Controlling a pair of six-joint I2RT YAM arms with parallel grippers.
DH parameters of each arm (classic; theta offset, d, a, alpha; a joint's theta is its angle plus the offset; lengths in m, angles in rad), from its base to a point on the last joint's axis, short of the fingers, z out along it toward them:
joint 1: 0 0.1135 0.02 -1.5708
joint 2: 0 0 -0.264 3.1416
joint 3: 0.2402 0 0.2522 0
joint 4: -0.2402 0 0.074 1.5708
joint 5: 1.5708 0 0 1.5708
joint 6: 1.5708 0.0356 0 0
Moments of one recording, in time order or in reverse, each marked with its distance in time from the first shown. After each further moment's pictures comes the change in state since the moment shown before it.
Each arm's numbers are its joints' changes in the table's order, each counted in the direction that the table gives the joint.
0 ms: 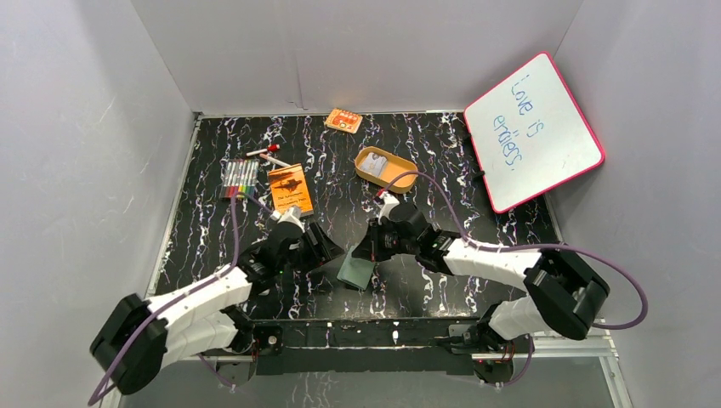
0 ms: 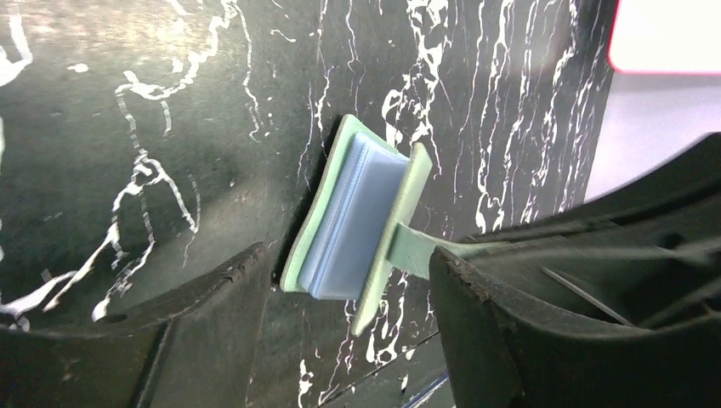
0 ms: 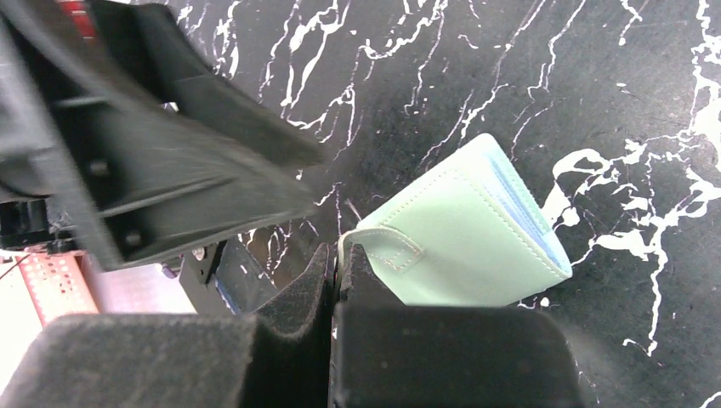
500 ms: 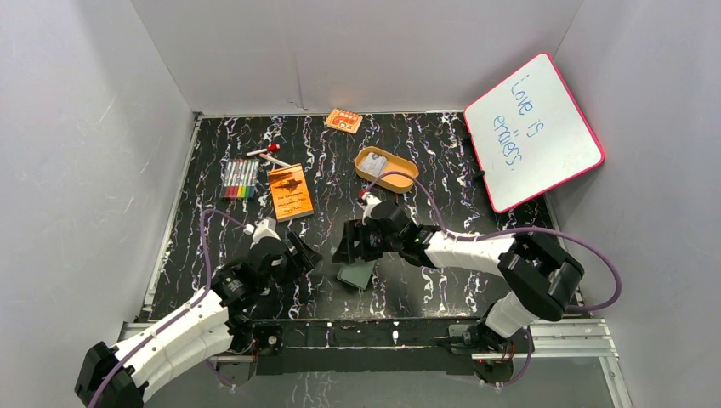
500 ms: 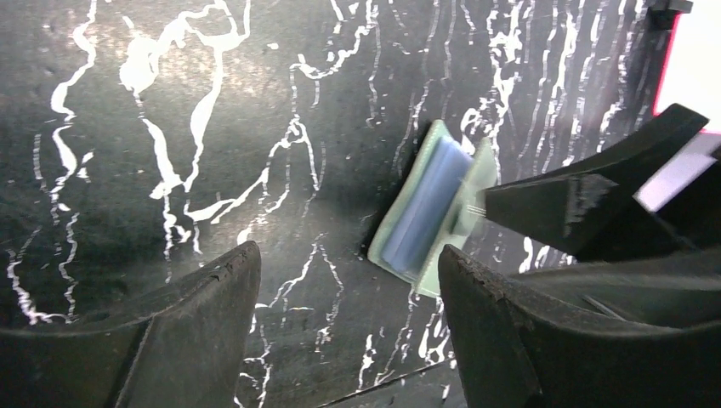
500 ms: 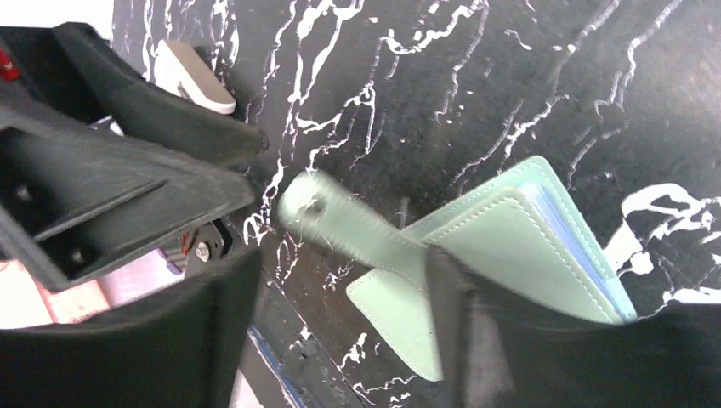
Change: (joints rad) left arm 0.000 -0.387 -0.066 -0.339 -0.191 -0.036; right arm 0.039 0.172 0.105 -0.001 -0.019 0.019
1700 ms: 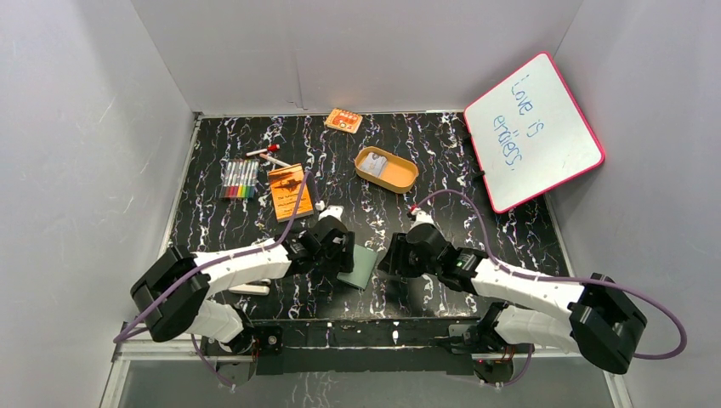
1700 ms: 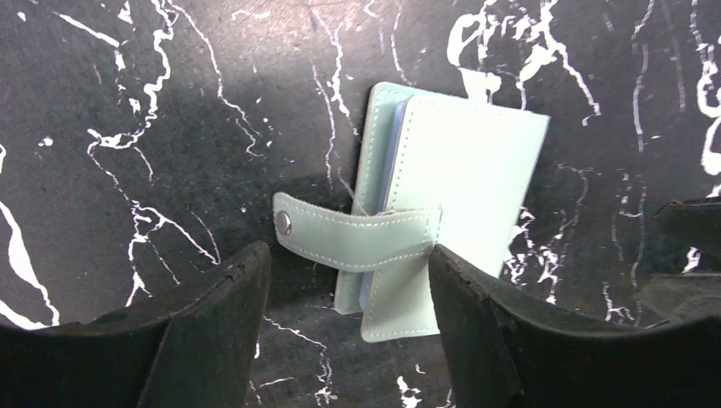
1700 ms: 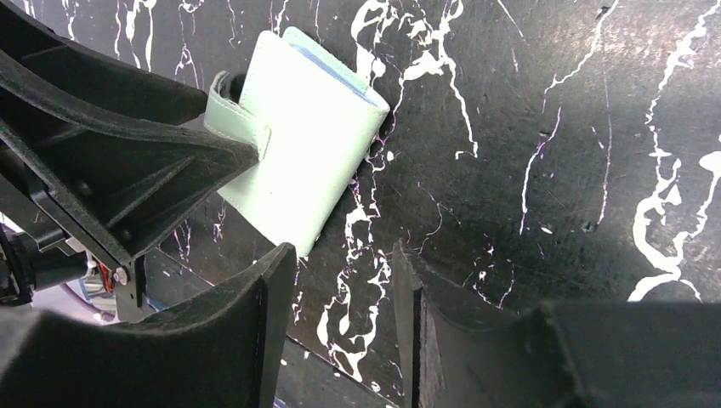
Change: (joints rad) left arm -0.189 0.705 0.376 0.048 -0.011 0.406; right arm -0.002 -0.449 -0.260 -0.301 0.306 0.138
